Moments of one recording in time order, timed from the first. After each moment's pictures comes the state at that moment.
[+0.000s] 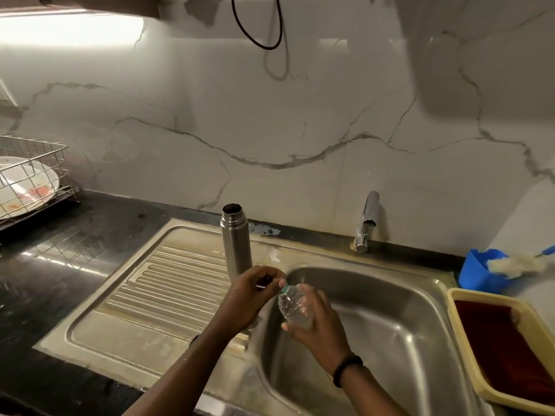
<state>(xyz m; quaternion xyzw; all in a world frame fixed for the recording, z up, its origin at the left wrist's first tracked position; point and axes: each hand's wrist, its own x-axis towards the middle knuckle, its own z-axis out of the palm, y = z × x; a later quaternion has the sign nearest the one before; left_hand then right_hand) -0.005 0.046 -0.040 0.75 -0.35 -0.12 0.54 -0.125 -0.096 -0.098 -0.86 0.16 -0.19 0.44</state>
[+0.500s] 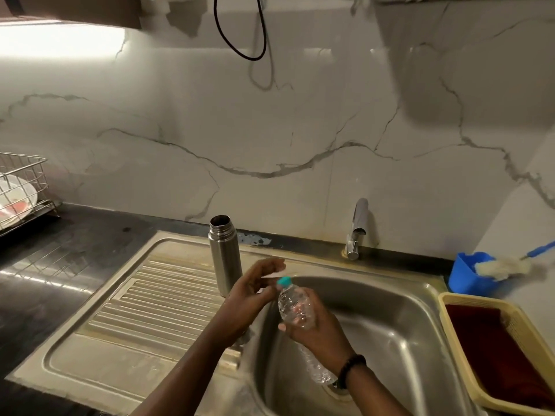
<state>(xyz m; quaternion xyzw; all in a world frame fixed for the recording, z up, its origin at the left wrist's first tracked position) -0.004 0.029 -0.022 0.67 -0.35 -0.22 0.61 -0.129 -0.106 -0.061 -0.76 0.15 -0.14 0.61</state>
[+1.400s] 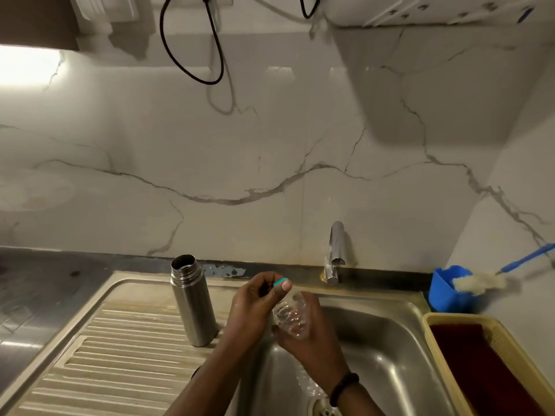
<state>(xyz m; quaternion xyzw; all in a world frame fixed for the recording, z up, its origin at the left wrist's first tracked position) 0.014 -0.056 -0.002 0.62 -0.31 -0.21 0.69 -0.092 -0.142 -0.041 -0.77 0.21 -0.25 0.55</state>
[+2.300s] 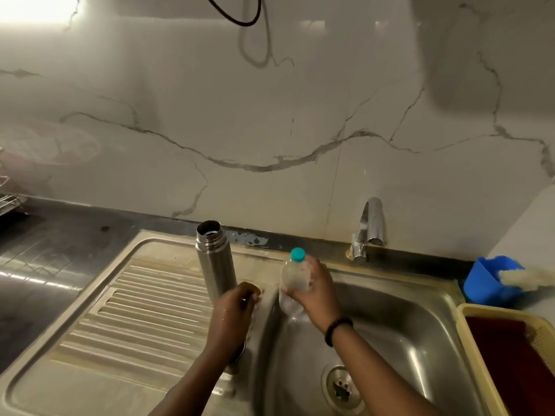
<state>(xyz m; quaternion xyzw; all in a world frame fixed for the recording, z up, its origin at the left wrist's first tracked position) 0.053 0.009 -0.087 0.86 -0.27 -0.01 0.43 -0.021 -0.164 -0.082 -0.82 0.24 -0.20 0.48</state>
